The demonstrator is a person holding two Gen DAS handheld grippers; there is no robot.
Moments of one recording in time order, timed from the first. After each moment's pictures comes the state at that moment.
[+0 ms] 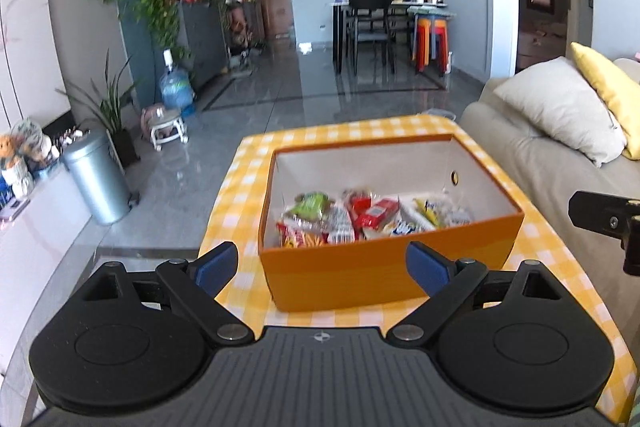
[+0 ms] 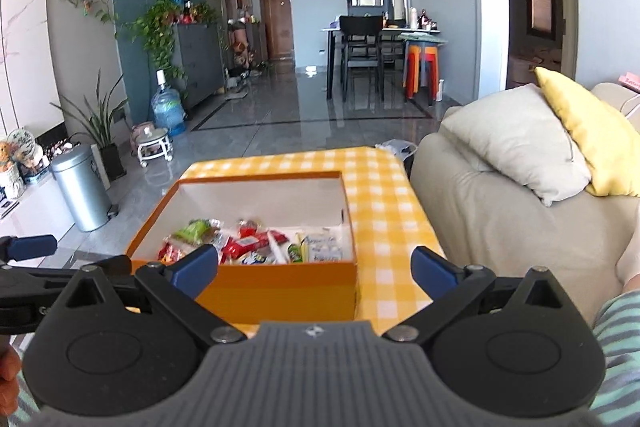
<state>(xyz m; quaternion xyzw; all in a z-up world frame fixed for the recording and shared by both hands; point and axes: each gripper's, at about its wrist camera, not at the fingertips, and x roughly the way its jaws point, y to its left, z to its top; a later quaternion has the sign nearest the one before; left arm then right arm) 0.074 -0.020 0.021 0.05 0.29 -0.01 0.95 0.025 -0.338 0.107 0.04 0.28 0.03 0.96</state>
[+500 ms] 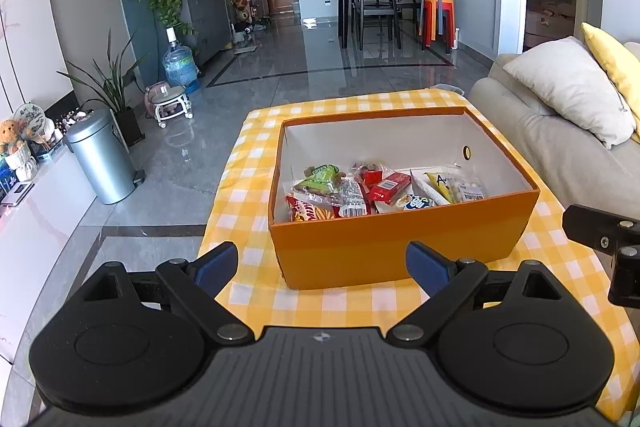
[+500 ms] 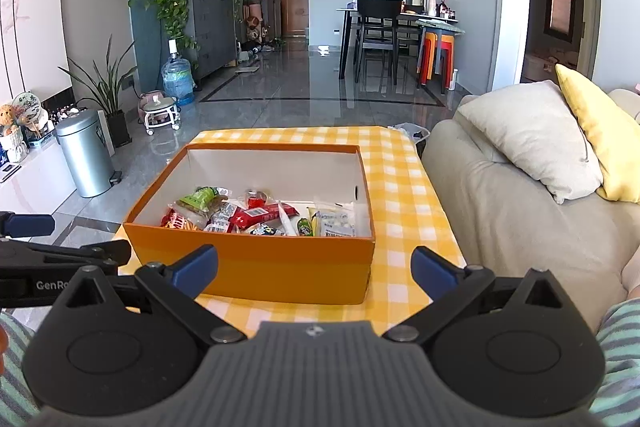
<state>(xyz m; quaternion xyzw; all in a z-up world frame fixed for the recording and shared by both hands) 0.072 -0.017 0.011 0.06 0.33 0.00 0.94 0.036 -0.325 0.090 0.00 0.31 0.05 0.95</state>
